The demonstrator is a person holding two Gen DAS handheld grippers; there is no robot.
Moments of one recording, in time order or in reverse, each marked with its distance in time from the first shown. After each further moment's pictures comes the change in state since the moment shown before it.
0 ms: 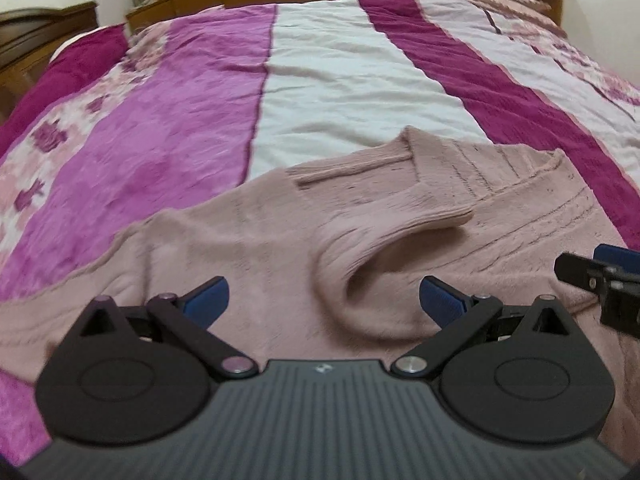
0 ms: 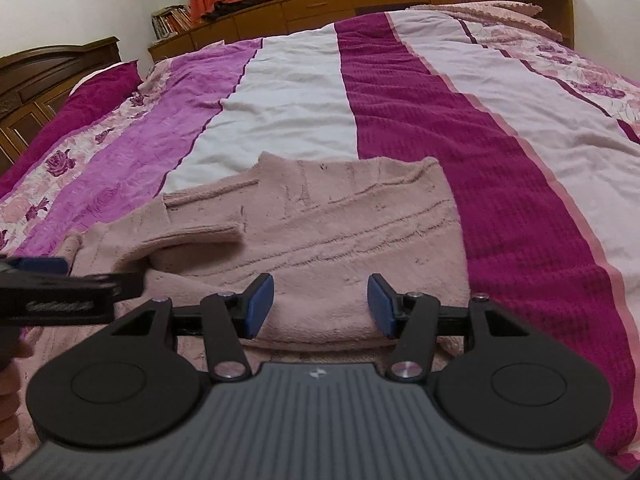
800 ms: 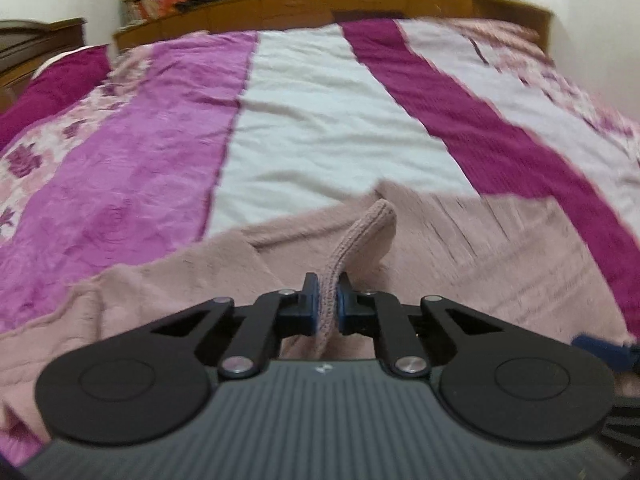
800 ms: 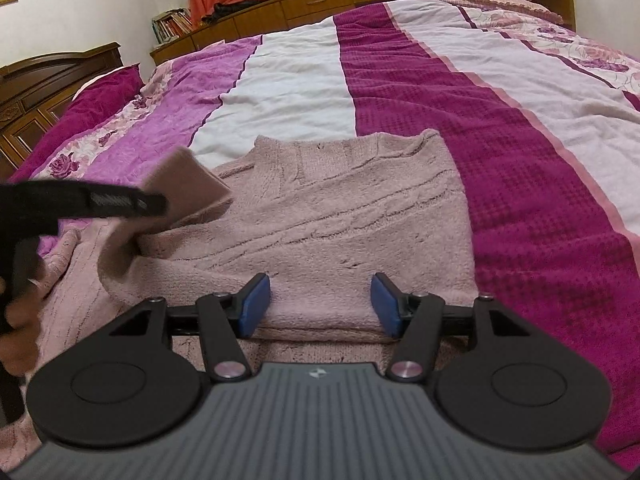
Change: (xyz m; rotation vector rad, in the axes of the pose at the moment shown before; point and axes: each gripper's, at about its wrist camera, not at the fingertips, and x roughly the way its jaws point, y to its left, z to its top) left arm 0.020 -0.008 0.030 -0.048 -0.114 -0.042; right arm 0.017 -0.009 -0.017 0.031 0.002 0.031
